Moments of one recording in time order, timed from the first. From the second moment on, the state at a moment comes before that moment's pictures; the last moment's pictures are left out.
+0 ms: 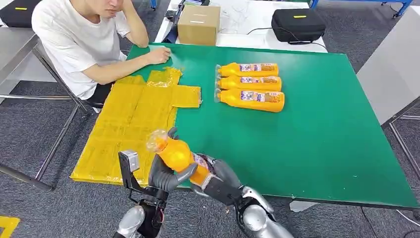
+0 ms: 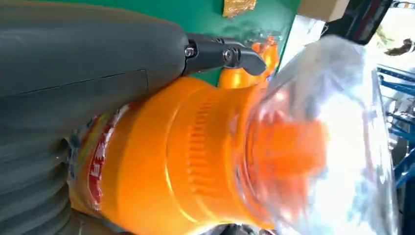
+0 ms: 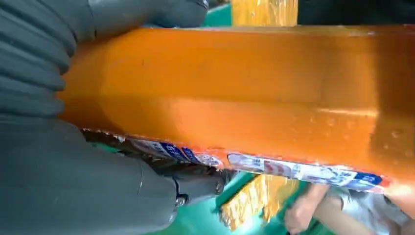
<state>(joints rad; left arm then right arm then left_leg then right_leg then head) -0.02 -0.21 -0.45 -1.34 0.42 0.09 -0.33 -0.21 0.02 0.66 -1.18 0.43 0.01 -0.35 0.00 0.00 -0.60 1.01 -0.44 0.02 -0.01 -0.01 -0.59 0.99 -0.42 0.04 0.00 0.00</state>
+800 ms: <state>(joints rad) -0.05 -0.19 -0.46 -1.30 0.67 -0.05 -0.24 -0.26 0.07 0.68 -1.16 0.36 -0.08 -0.36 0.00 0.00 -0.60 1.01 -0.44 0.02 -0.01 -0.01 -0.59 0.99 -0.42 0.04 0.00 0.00</state>
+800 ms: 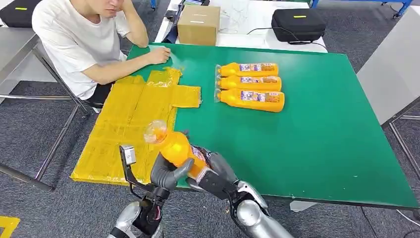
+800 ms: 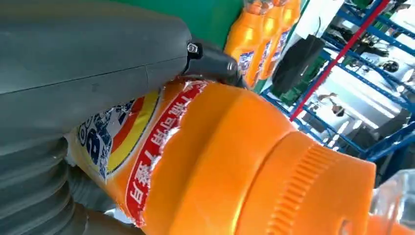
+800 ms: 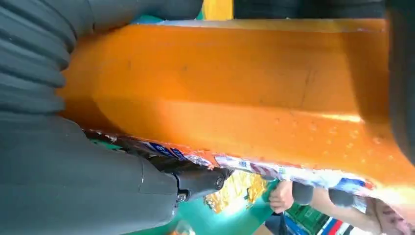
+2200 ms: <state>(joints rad) -0.25 -0.14 -0.38 -1.15 -0.25 0.45 -0.31 -0.16 0.11 0.71 -1.31 0.46 -0.43 -0.52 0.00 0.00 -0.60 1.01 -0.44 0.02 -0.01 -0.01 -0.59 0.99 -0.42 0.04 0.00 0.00</state>
